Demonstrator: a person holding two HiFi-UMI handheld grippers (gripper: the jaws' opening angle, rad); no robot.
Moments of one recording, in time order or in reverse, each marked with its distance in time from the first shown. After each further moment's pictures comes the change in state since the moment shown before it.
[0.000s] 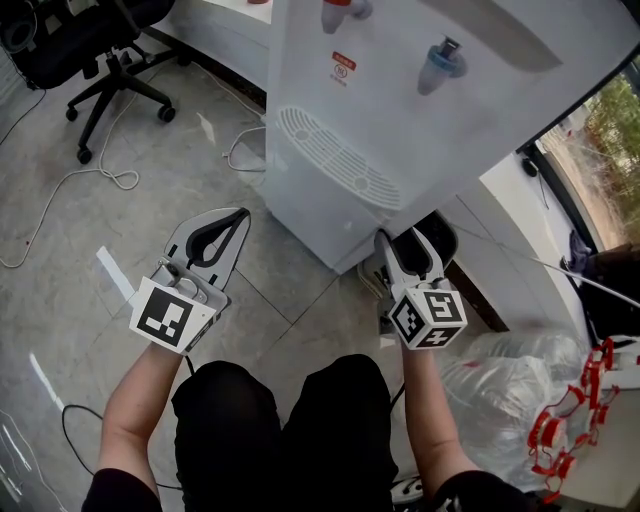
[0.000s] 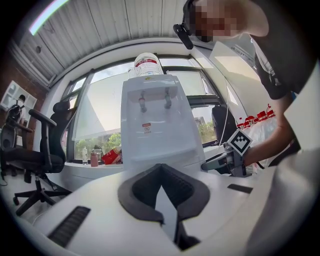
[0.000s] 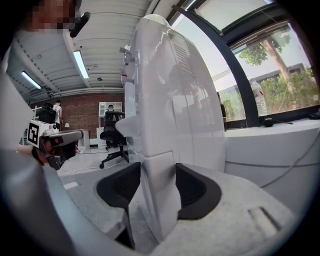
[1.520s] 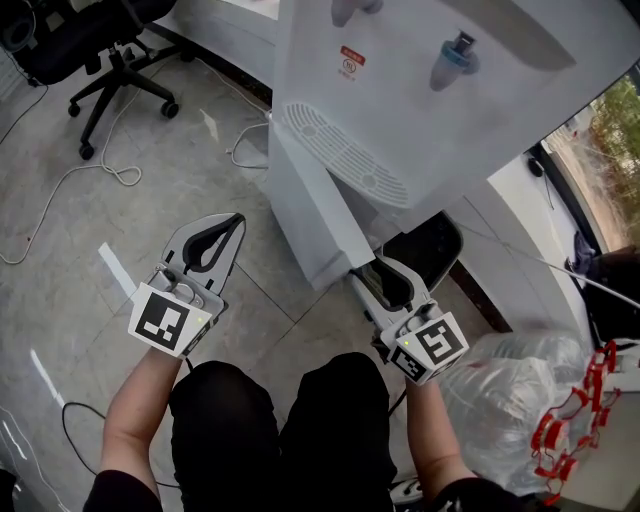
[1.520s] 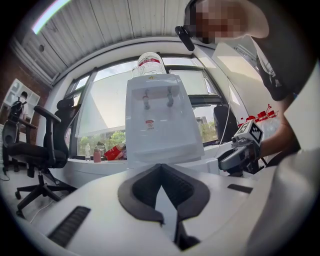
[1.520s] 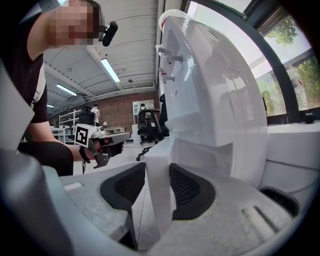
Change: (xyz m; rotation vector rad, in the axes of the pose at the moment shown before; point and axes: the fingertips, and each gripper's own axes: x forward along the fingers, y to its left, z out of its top) left arm -0.015 0.004 -0.015 -0.026 -0.001 0.020; right arm -0.035 0.096 -0.016 -0.113 0.058 0.414
